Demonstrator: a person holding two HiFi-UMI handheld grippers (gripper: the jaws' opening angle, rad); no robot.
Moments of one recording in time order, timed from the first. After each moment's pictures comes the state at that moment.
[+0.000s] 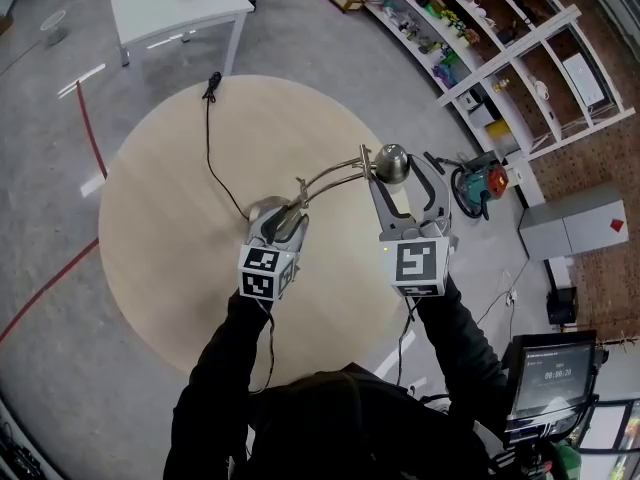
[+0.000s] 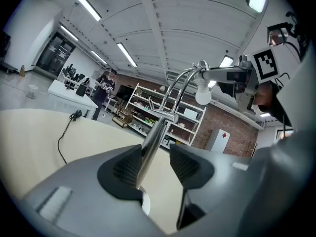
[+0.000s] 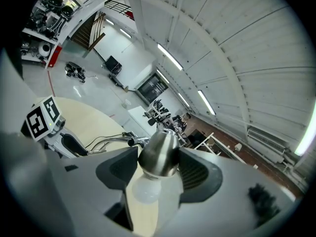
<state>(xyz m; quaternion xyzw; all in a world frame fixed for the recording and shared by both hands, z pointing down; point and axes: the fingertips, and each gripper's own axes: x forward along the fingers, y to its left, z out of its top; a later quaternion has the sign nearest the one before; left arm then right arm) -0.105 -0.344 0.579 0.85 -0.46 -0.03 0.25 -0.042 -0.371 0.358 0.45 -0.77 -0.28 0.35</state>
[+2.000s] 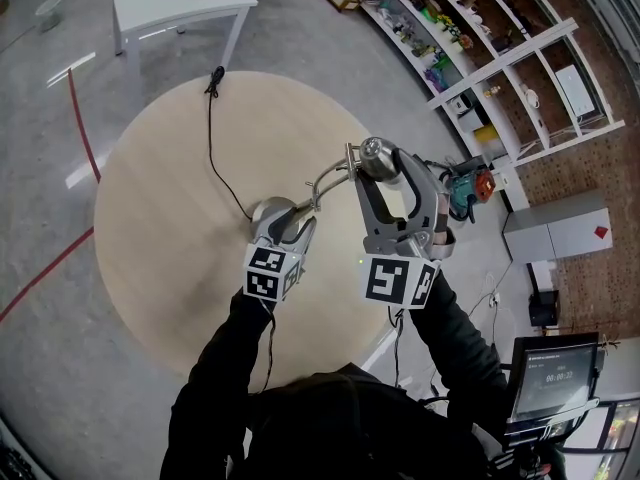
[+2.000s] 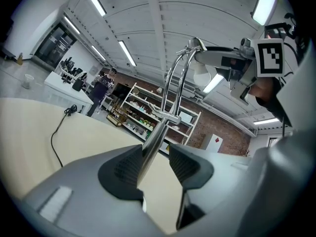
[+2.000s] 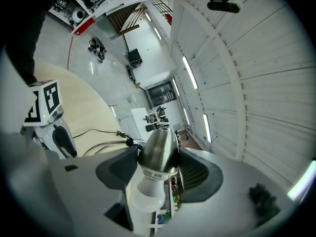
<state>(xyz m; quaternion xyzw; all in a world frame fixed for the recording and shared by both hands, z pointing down) -0.080 -0.346 0.576 0.86 -0.43 -0.06 0.26 -0.096 -0.359 0.338 0.39 -0.69 -0.46 0.40</state>
